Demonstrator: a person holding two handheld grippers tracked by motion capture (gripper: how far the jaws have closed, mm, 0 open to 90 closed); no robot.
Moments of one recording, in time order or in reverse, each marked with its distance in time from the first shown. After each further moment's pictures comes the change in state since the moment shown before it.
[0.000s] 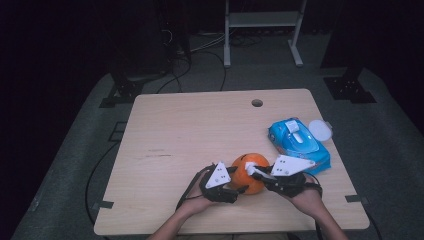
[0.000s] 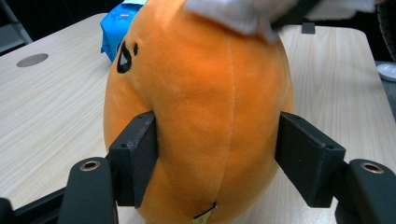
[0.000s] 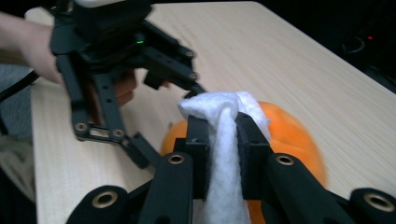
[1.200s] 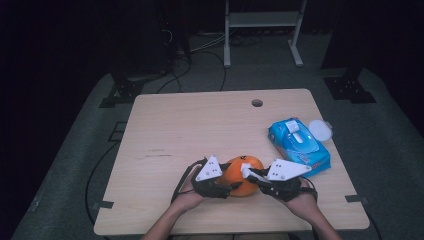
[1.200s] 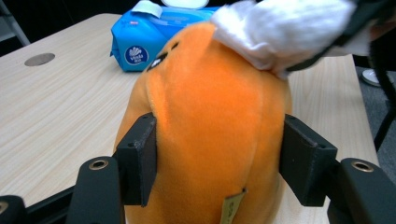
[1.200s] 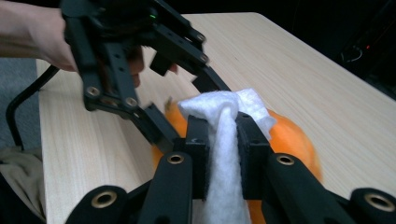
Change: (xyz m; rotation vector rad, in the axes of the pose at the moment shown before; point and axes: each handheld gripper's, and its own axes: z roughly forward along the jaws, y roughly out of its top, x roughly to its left) left arm 0.013 0.016 -0.027 0.007 -0.023 -0.027; right arm 0.014 0.003 0.006 -0.033 0.011 0.006
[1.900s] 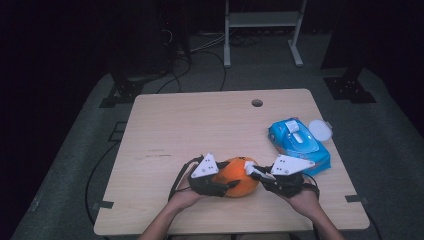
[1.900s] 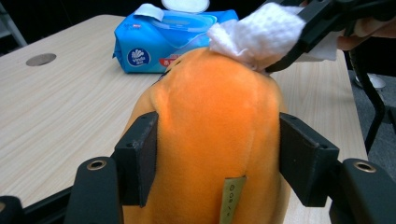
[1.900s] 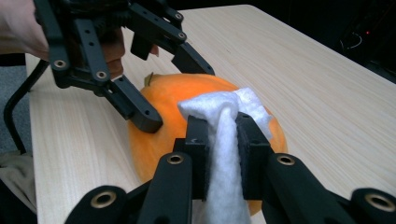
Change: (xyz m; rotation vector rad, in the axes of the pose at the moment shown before) left arm 0.006 0.003 -0.005 0.009 -0.019 -0.022; right arm -0.010 -0.006 0.001 0.004 -0.004 0.042
